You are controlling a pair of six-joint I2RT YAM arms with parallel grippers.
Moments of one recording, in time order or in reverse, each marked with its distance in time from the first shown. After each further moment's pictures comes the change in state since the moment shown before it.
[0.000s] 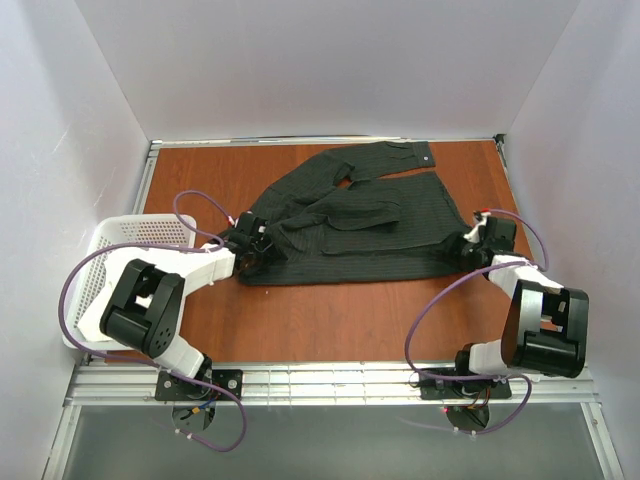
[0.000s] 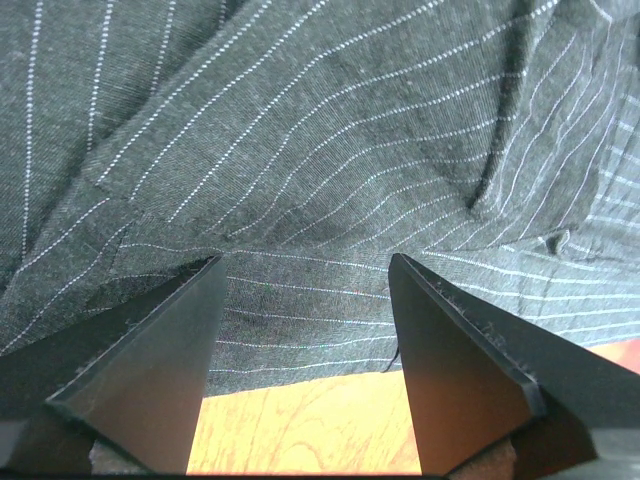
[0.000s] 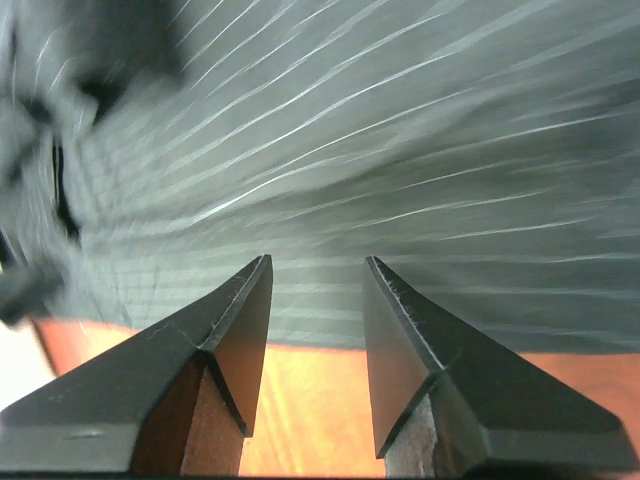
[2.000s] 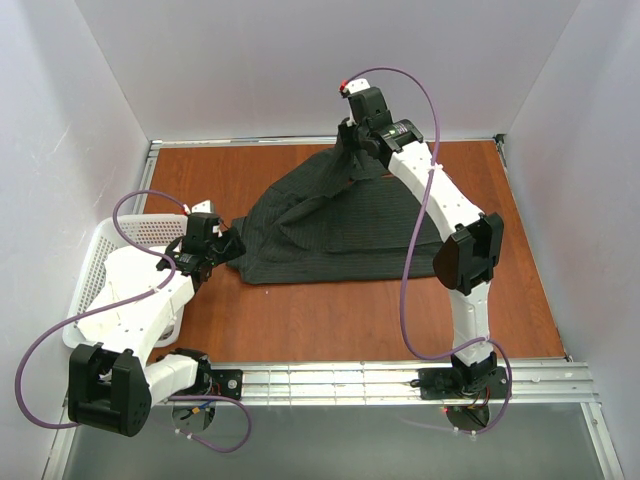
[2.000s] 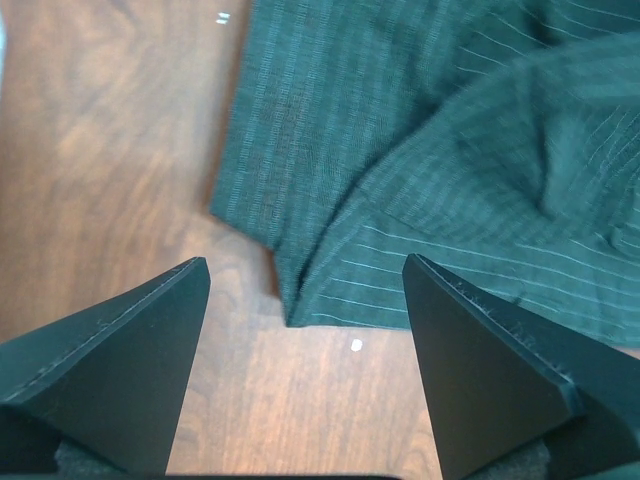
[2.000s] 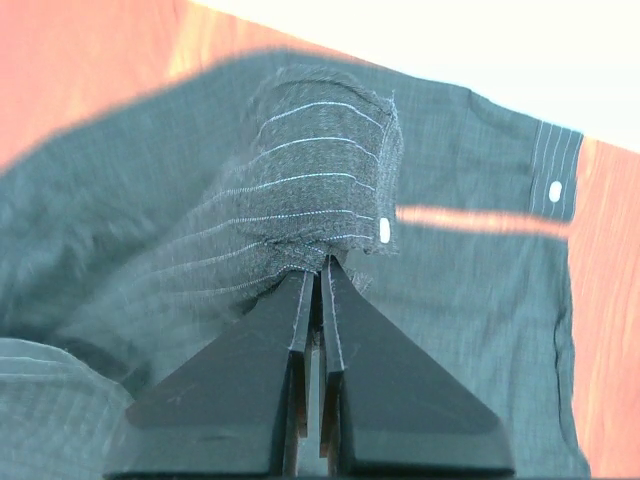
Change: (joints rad) left arm 0.202 -0.446 -0.058 -0.214 -0.146 0.348; right arm 0.700 0.710 1.592 -0.626 0.768 -0.388
